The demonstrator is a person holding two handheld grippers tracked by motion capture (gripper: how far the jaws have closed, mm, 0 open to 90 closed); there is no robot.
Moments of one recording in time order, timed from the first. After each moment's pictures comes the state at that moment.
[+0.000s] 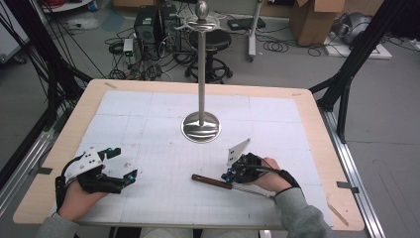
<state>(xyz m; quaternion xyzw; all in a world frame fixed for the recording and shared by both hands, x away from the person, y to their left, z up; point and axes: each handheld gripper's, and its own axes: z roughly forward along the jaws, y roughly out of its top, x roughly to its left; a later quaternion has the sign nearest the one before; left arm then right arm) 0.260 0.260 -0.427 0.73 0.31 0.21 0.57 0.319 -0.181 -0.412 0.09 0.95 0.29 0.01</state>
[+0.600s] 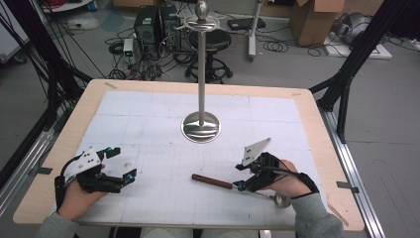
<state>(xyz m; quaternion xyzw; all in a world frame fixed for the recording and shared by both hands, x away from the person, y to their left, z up) 0.261 0.261 -0.426 0.73 0.31 0.21 0.57 0.297 -0.213 -0.378 0.11 0.95 0.30 0.04</state>
